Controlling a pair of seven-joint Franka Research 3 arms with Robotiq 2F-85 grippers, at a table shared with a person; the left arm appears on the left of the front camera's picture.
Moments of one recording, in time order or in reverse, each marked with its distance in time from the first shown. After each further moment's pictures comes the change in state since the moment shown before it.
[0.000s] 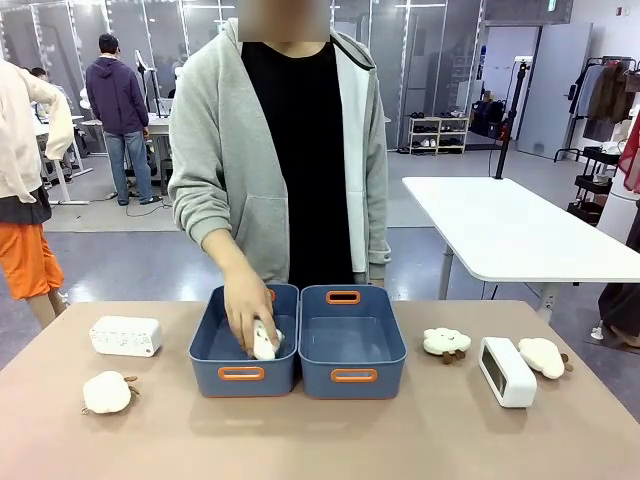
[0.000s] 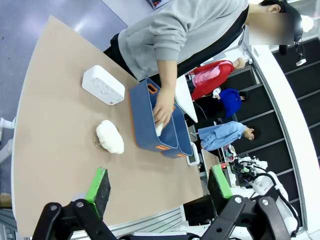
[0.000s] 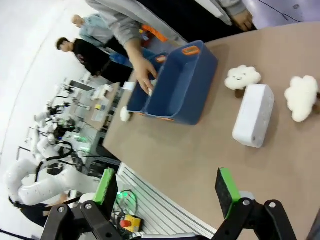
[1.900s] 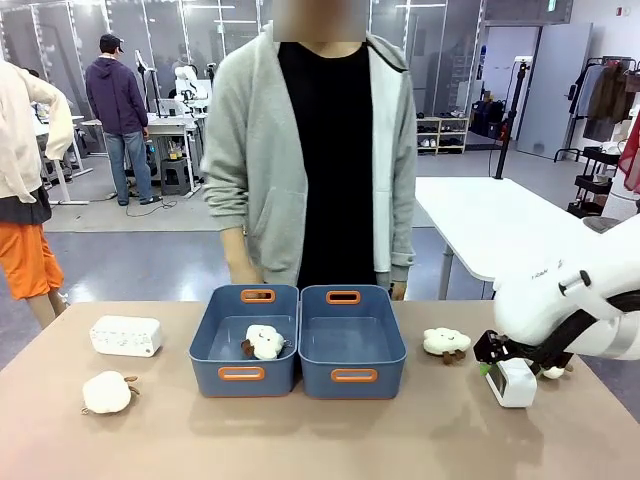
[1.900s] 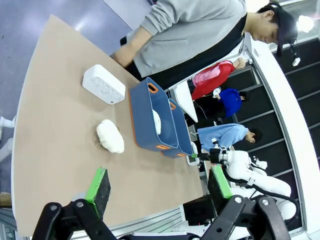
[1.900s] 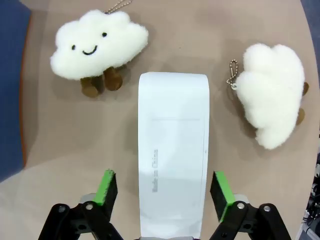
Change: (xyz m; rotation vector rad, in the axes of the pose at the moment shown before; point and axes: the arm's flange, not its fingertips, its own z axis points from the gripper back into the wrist) left arm 0.000 0.001 0.000 0.001 0.002 0.004; right arm 0.005 -0.060 -0.297 -0.942 0.299 -0.008
